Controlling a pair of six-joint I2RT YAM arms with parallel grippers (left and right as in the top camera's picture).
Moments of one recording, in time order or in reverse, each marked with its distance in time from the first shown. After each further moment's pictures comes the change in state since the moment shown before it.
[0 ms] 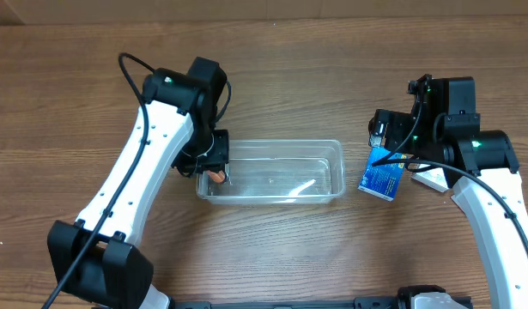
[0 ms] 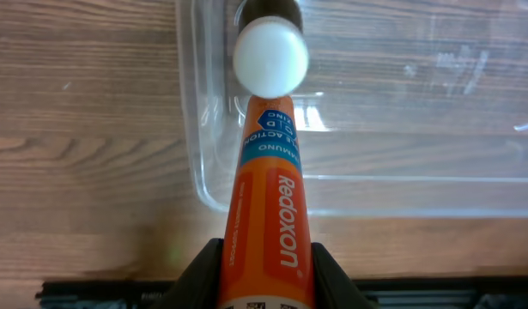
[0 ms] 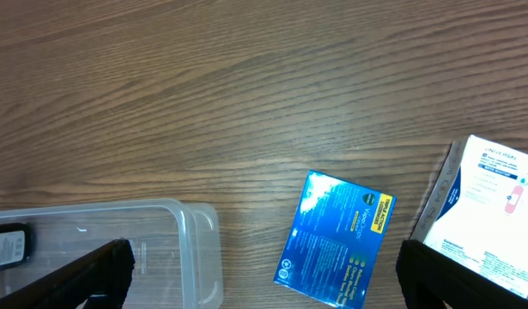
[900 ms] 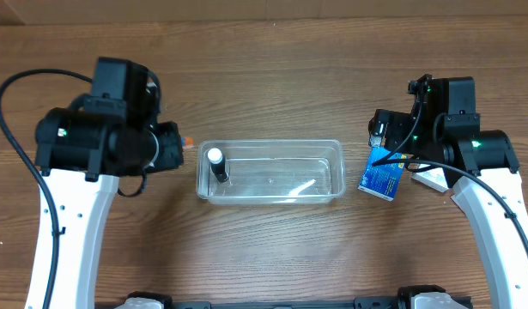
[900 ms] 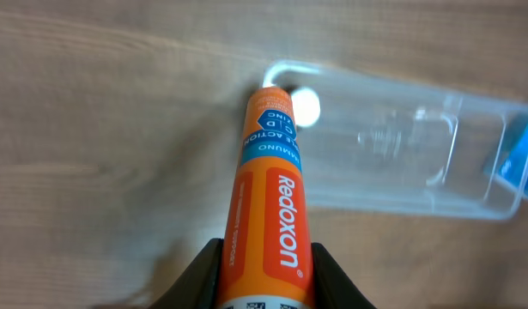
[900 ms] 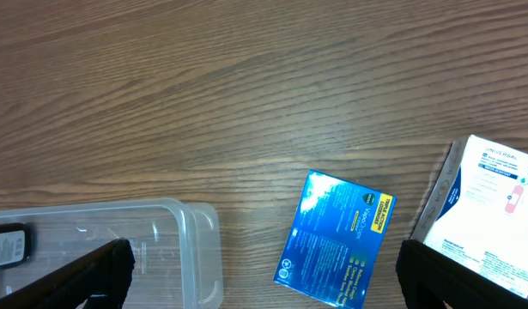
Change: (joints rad) left arm 0.175 -0.335 0.059 -0.013 0.006 0.042; right arm 0.000 0.000 0.000 -0.001 0.000 0.000
